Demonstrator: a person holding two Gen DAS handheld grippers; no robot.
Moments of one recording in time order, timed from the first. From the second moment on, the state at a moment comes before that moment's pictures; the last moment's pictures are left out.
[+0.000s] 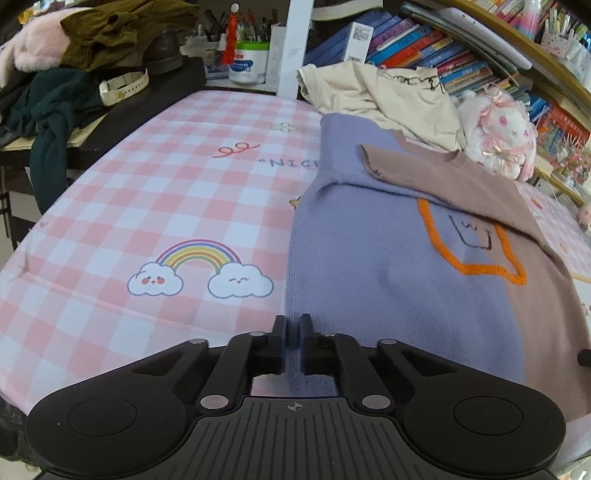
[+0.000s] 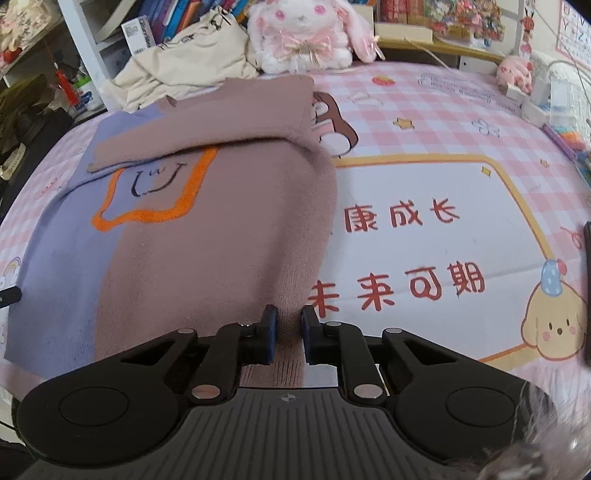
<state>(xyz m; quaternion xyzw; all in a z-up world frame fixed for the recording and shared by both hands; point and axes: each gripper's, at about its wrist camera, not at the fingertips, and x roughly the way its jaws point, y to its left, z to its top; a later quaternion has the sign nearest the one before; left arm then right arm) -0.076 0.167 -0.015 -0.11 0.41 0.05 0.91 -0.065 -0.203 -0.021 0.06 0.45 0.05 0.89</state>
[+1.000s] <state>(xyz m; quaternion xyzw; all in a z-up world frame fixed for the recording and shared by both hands) -0.094 0.172 -0.010 -0.17 0.41 -0.01 0.90 -0.077 -0.210 -0.006 0.15 0.41 0.10 0.89</state>
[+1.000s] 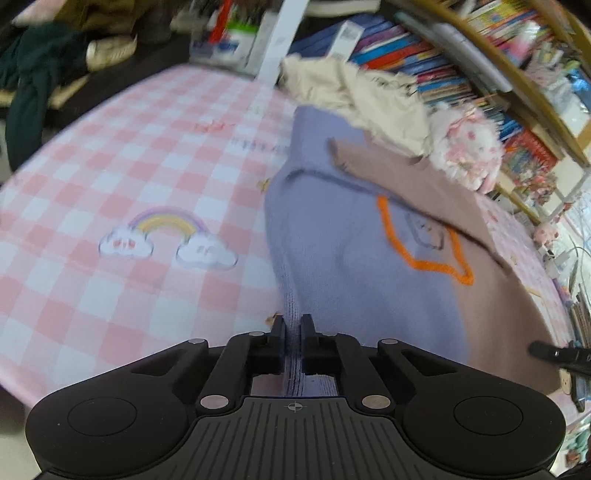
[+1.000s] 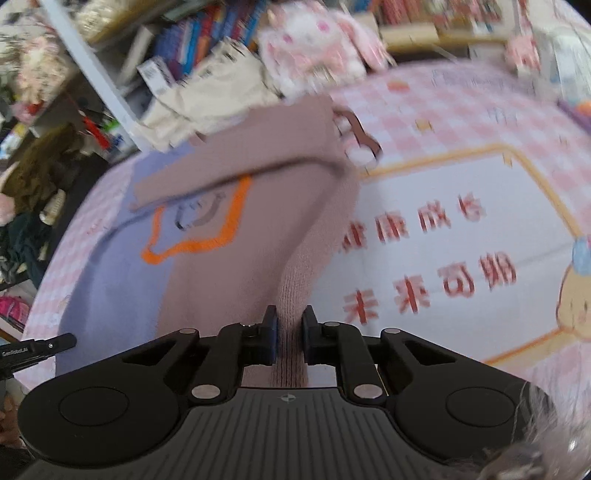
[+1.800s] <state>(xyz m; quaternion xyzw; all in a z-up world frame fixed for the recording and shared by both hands) -0.092 0.184 -0.021 -0.23 0.45 -0.04 0.86 -0.073 -0.227 -0.029 0.21 0.48 0.08 0.85</state>
